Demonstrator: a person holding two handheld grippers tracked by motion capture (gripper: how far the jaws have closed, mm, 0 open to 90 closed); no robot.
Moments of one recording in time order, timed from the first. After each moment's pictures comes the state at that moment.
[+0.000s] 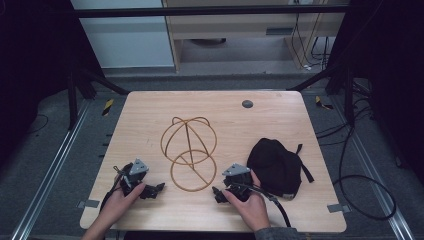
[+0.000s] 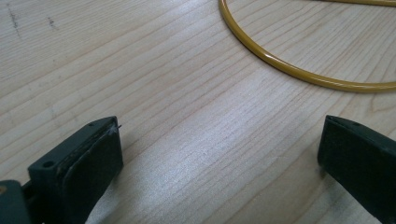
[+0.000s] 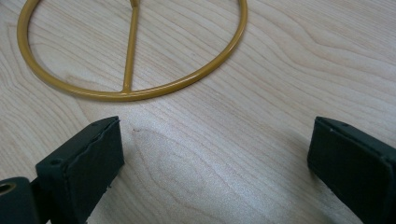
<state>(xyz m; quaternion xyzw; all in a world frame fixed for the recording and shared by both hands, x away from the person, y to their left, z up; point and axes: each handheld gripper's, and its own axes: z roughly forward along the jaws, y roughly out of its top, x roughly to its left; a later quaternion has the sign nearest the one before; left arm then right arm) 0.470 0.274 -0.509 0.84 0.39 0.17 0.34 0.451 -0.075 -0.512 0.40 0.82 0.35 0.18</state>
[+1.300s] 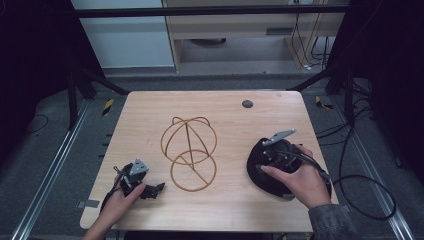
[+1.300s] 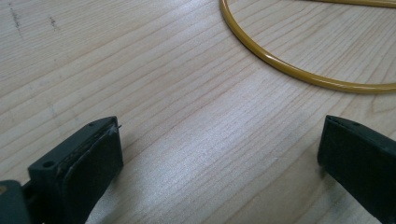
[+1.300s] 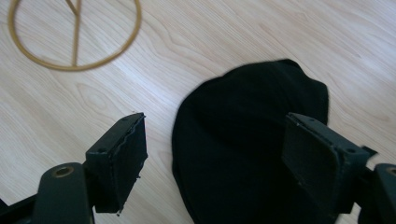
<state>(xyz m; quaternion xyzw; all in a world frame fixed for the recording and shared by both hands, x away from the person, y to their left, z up) 0.470 0.274 -0.509 0.84 0.39 0.17 0.34 0.456 -0.176 -0.361 0.42 0.86 0.24 0.18</state>
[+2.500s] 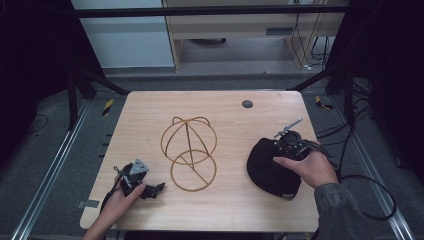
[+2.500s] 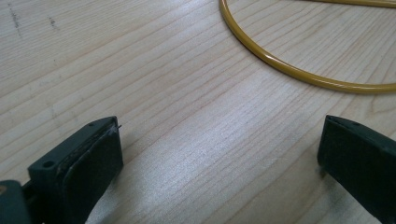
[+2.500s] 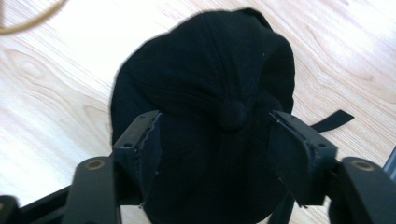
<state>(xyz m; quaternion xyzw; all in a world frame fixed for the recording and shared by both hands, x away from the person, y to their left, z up) 0.470 0.274 -0.509 0.84 0.39 0.17 0.34 0.495 -0.211 -0.376 0.45 0.87 0.17 0.14</state>
